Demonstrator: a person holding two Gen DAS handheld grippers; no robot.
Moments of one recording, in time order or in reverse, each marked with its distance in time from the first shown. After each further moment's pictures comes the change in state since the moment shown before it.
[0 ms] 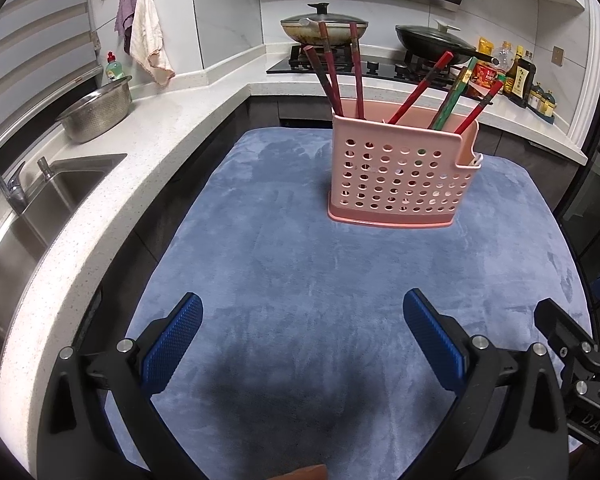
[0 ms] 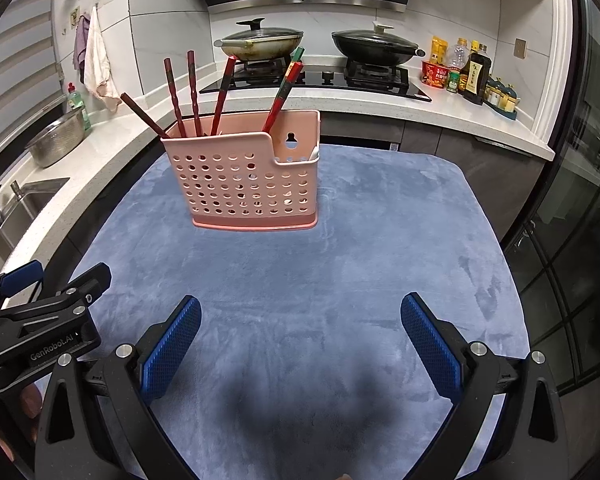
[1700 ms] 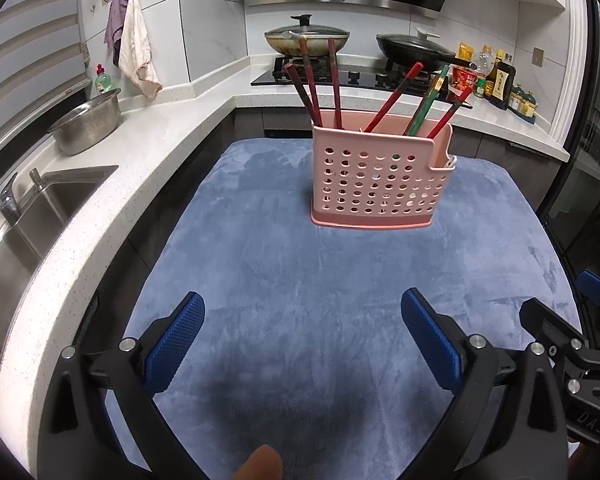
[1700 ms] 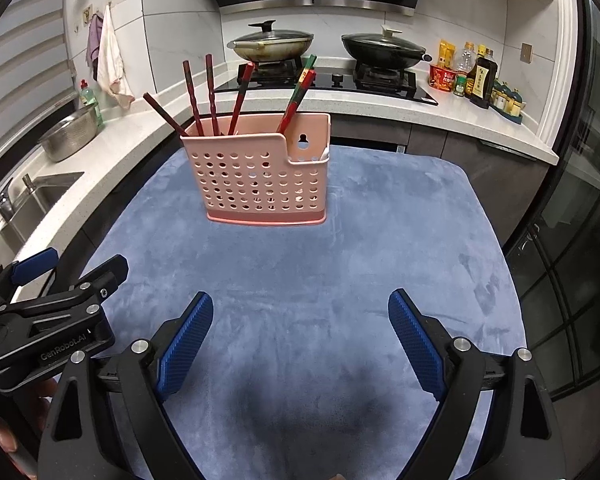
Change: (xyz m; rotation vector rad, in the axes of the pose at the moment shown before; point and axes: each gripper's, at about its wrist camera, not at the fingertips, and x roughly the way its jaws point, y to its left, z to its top) left arm -0.020 -0.002 -0.008 0.029 -0.036 -0.056; right arm -0.021 0.004 -0.007 -0.024 0.004 0.024
